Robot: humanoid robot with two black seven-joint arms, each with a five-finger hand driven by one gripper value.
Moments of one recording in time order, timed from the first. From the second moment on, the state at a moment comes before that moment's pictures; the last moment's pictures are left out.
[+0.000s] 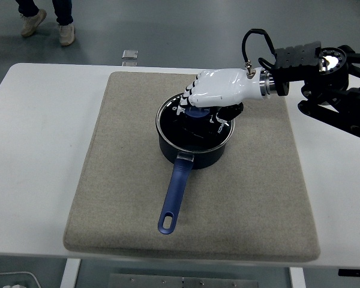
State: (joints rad) left arm -0.03 0.00 -0.14 -0.10 0.08 -0.04 -0.04; right arm 1.49 -0.30 -0.22 0.97 -1.65 -0.07 0.61
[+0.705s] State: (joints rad) left arm -0.03 0.00 -0.14 -0.10 0.08 -0.04 -0.04; right arm 1.54 -0.30 -0.20 0.96 -1.64 -0.08 0.61
